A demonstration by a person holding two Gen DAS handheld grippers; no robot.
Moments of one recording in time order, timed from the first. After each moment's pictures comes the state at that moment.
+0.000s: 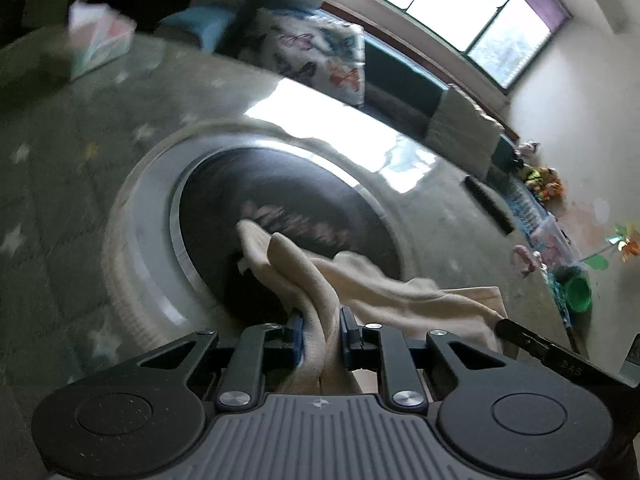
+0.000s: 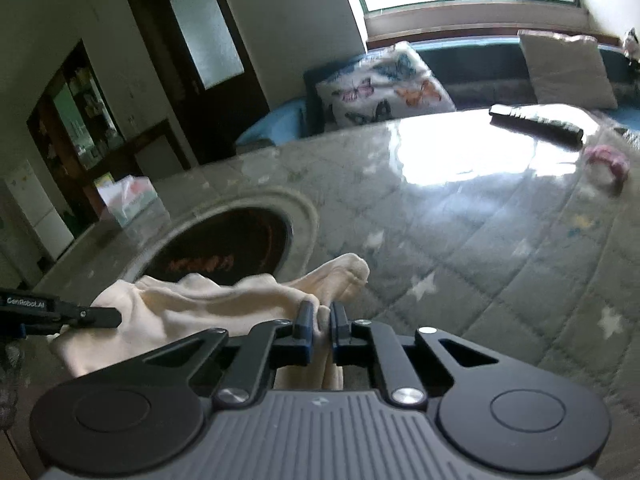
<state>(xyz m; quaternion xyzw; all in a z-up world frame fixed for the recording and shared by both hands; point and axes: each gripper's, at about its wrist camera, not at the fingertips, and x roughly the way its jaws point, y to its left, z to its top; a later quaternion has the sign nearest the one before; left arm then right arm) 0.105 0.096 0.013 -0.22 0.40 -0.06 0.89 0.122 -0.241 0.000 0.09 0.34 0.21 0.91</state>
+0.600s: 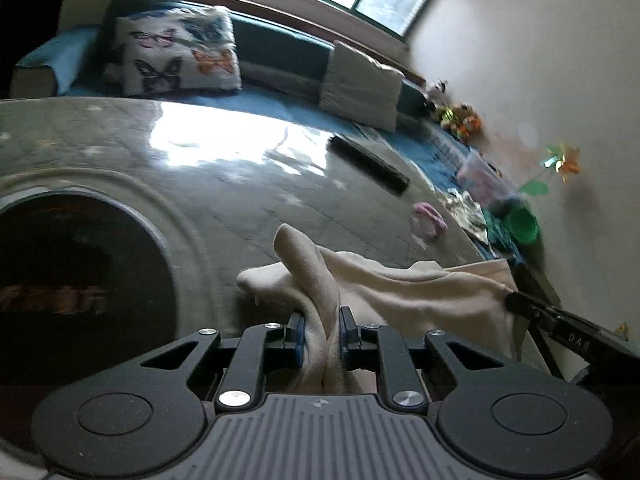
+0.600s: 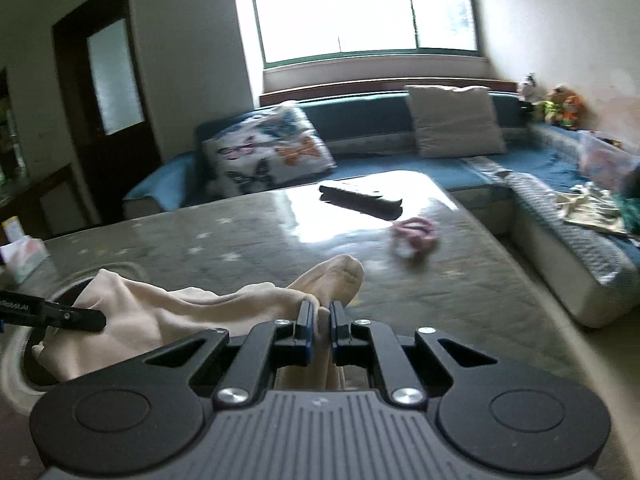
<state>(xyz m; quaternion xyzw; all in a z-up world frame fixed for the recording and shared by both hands) 0.192 -0.067 0.023 -0.14 0.40 -0.20 0.88 0.118 -0.366 0.041 0.07 0.29 0.04 0.95</state>
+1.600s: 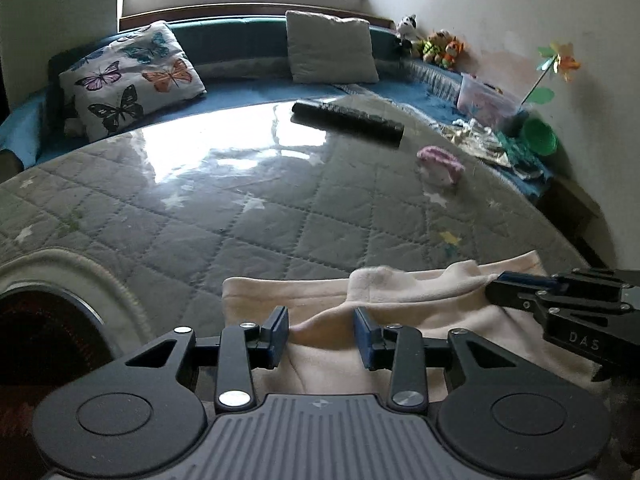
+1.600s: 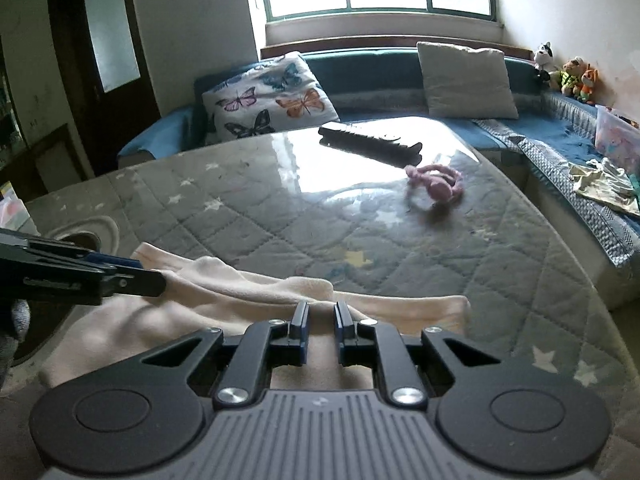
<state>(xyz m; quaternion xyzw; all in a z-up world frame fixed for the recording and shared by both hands) 0.254 -0.146 -0.010 0.02 0.41 -0.21 0.89 0.170 -0.352 -0.013 0.05 0.35 0.06 0.93</state>
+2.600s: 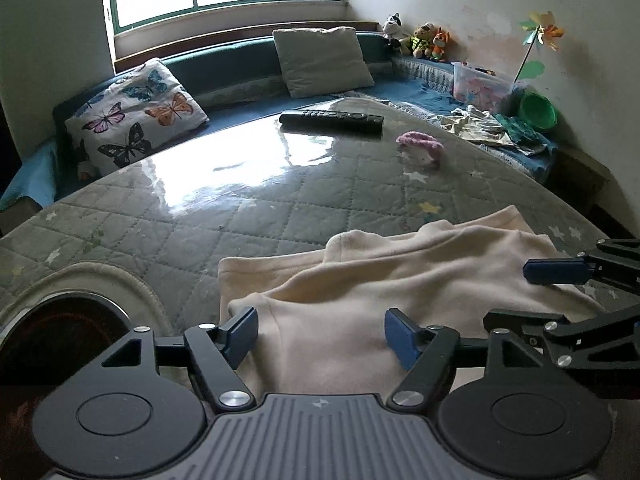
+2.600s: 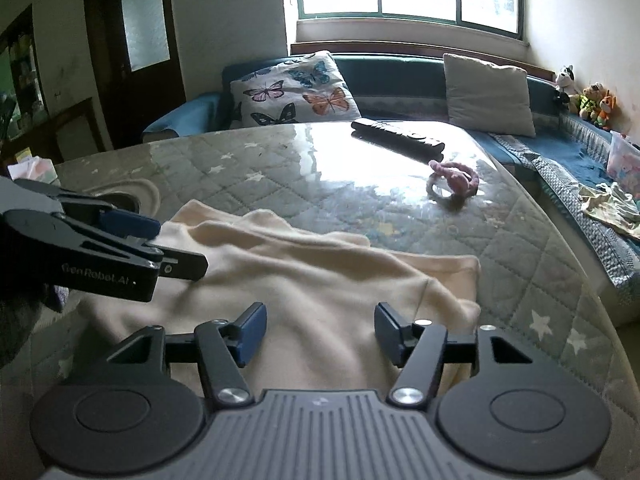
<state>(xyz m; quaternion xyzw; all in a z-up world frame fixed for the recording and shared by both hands) 0.199 -0.160 -0.002 0.10 0.37 -0.20 0.90 0.116 -0.335 -0.006 0.00 0.35 0.09 0.93</state>
